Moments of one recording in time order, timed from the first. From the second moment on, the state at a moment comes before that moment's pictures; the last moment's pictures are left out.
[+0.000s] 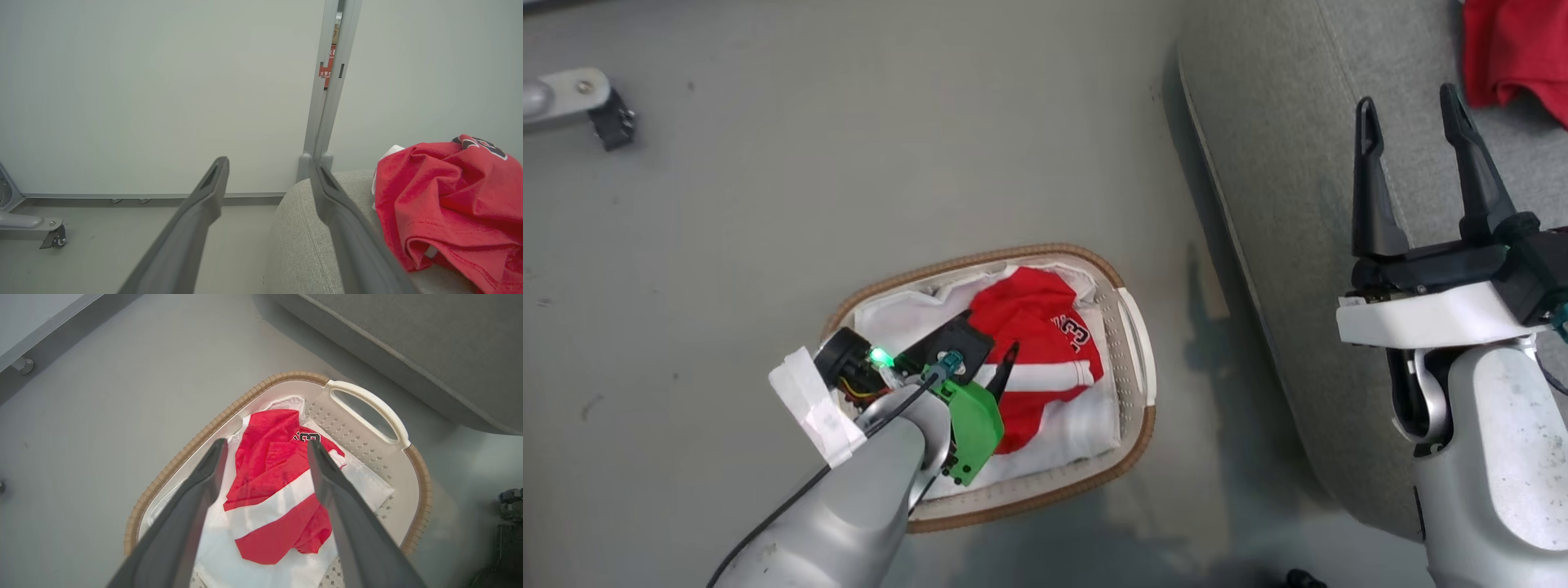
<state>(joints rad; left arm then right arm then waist) -0.69 0.05 -0.77 0.99 -0.24 -0.13 -0.19 -0.39 -0.05 -0.02 -0.03 0.09 0.13 -0.26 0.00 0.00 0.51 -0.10</state>
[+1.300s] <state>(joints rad) -0.91 0.11 -0.81 1.25 -0.28 -0.12 -0.20 -0.52 -0.05 0.09 -0.09 0.17 0.13 -0.26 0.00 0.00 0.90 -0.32</state>
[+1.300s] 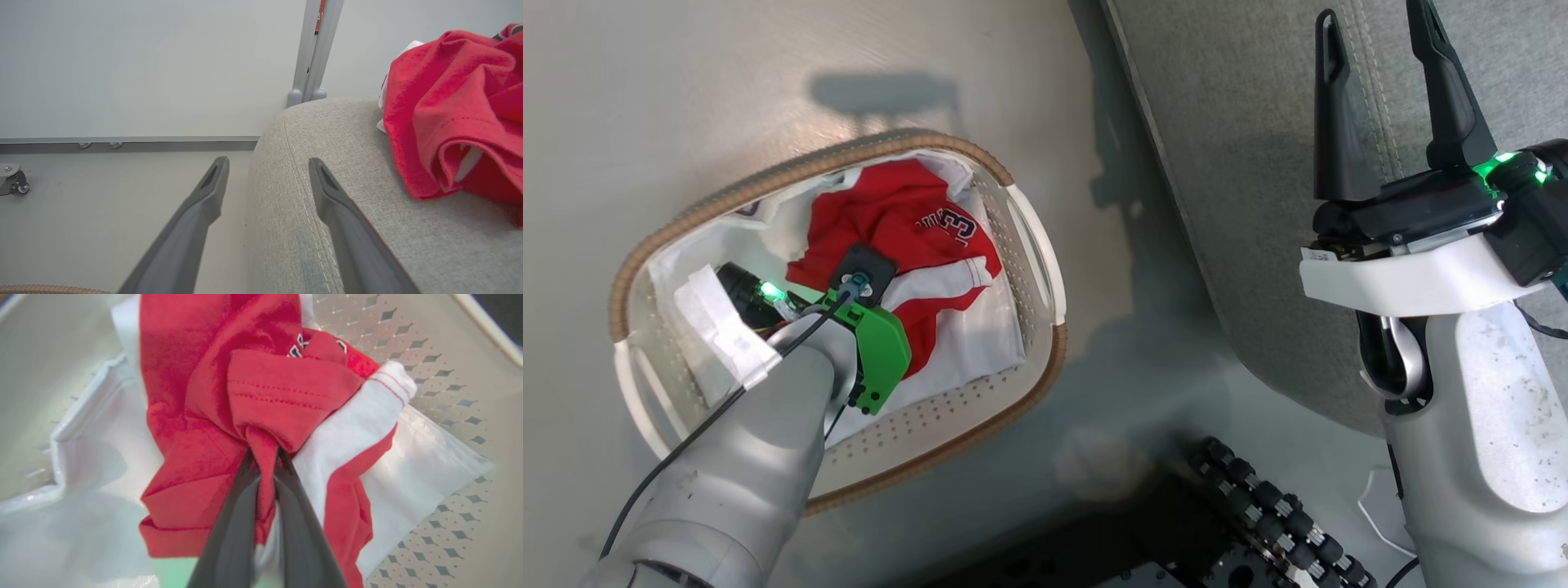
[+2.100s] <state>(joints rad) -0.72 0.25 -0.82 0.72 -0.33 -0.13 -0.26 -0.31 -0.05 0.06 0.07 0.02 0.13 -0.26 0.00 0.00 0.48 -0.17</state>
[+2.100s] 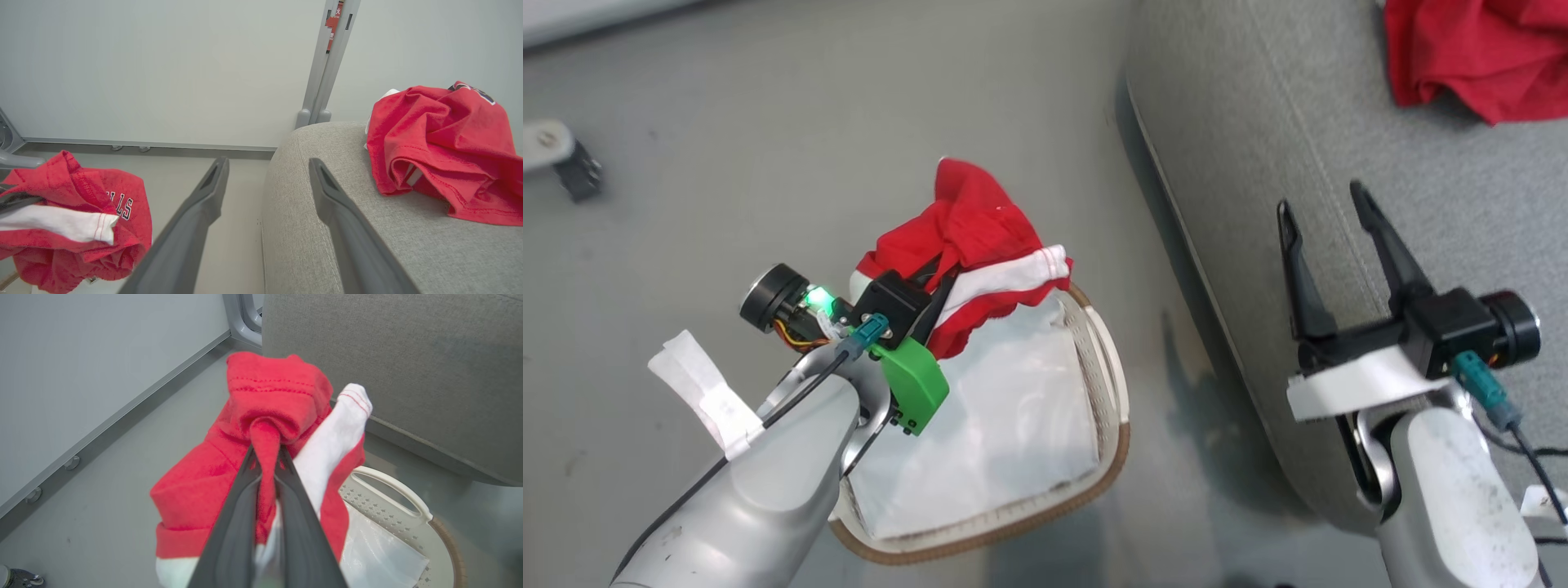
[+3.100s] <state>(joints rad) -0.94 0.32 -0.95 0.40 -0.47 -0.13 -0.11 -0.18 -0.05 0.21 0.20 0.01 0.13 -0.26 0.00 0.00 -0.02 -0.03</state>
